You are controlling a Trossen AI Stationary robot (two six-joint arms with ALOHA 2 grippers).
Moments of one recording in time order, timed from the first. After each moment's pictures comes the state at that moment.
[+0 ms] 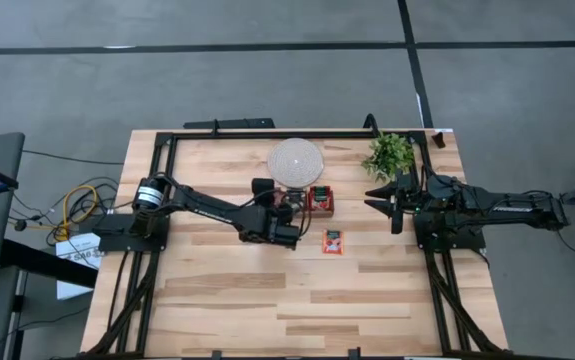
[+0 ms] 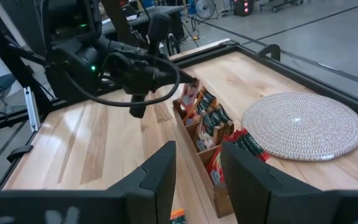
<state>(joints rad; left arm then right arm) -0.14 2.01 1.48 -1.05 -1.02 -0.10 -0.06 0.33 0.30 -0.21 0.08 0.23</state>
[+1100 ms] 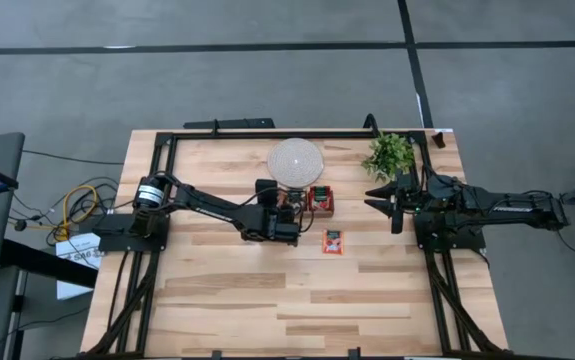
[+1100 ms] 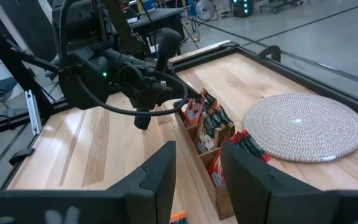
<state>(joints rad) -0.12 2.01 1.41 -0.85 -0.96 0.02 -0.06 0.33 0.30 -0.20 0.08 0.24</state>
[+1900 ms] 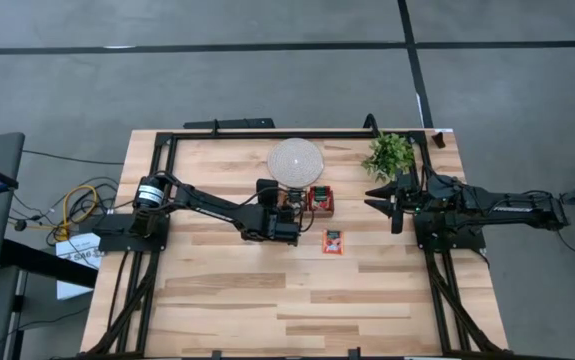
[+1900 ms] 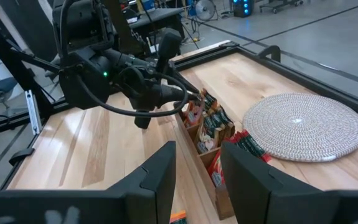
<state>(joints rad) -0.12 2.01 1.41 -0.85 -0.95 0.06 -0.06 0.33 0.30 -0.20 0.08 0.24</state>
